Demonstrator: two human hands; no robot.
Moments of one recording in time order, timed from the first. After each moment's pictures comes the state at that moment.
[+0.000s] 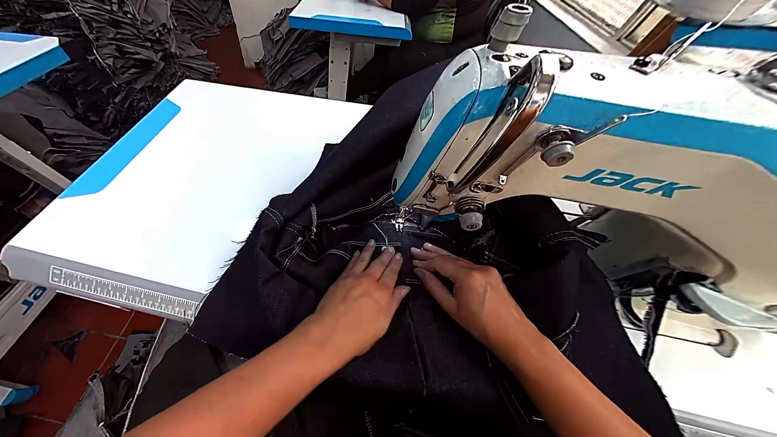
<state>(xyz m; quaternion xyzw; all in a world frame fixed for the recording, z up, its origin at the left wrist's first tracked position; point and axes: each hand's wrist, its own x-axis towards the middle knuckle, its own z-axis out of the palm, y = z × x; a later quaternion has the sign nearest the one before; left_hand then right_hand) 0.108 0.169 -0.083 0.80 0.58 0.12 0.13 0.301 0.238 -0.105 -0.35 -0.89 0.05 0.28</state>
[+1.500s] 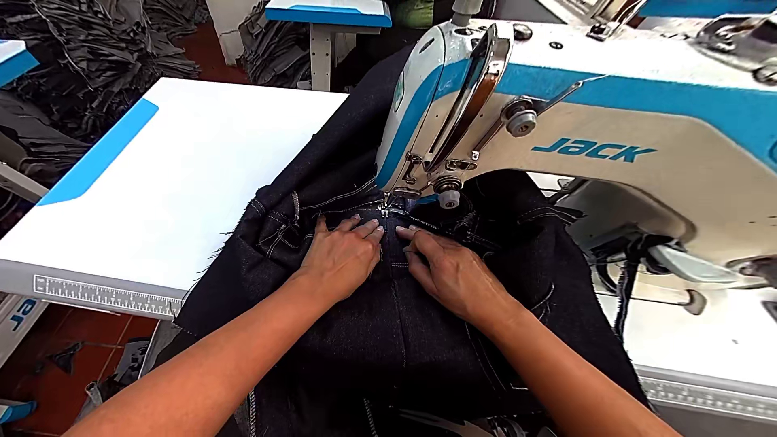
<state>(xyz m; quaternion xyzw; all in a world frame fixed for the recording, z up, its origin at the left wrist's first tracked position) 0.088 0.205 -0.076 0.81 0.58 0.06 0.04 0.300 0.239 -0.103 -0.36 -0.90 0.01 0.24</state>
